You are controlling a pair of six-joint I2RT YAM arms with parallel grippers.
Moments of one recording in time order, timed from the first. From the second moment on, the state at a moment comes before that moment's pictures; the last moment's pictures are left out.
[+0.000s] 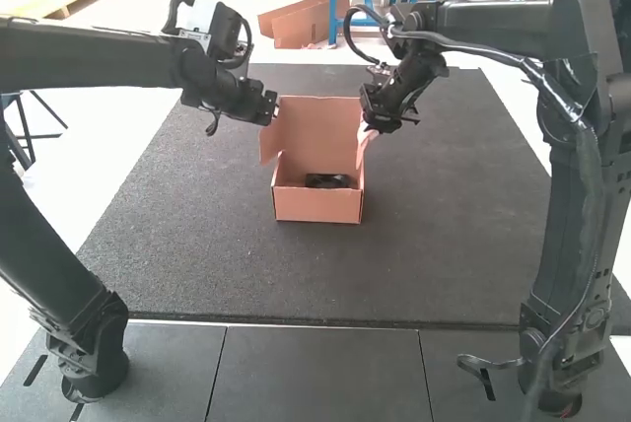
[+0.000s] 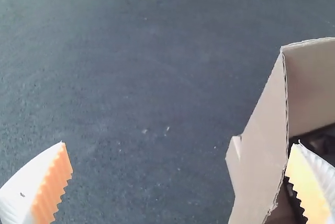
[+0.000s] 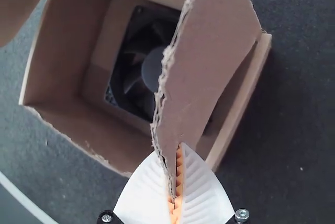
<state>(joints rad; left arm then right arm) -0.34 1.48 1.13 -0.34 -0.16 -0.04 0.46 1.89 1.63 -0.94 -0.32 0.14</state>
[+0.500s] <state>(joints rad) -0.30 1.48 1.13 -0.28 -0.24 -0.04 0.46 1.89 1.63 -0.94 -0.32 0.14</state>
